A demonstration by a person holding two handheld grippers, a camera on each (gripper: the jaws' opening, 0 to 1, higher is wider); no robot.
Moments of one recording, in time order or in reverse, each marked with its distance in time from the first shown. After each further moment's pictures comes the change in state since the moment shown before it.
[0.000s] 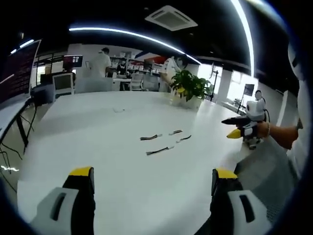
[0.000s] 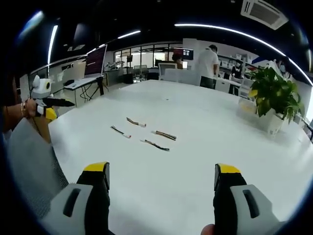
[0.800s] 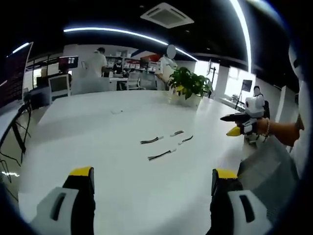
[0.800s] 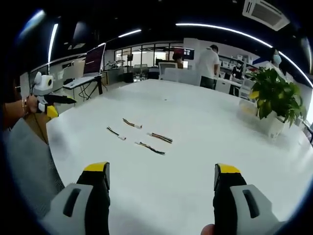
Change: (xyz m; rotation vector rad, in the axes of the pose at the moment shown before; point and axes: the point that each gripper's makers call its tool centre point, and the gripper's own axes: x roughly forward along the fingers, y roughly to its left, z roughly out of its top) left arm 0.020 0.008 0.009 0.032 0.020 -0.021; right arm 0.012 -0.009 0.007 -0.014 0.006 -0.001
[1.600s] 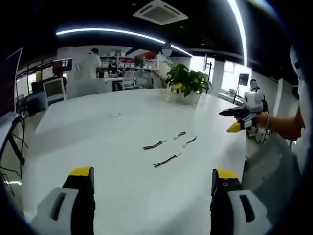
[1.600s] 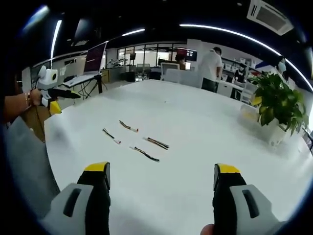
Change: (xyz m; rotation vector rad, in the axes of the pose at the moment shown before) left arm 0.023 0.018 0.014 0.059 0.021 -0.024; right arm 0.016 -0.014 0.011 -0.041 0.000 0.007
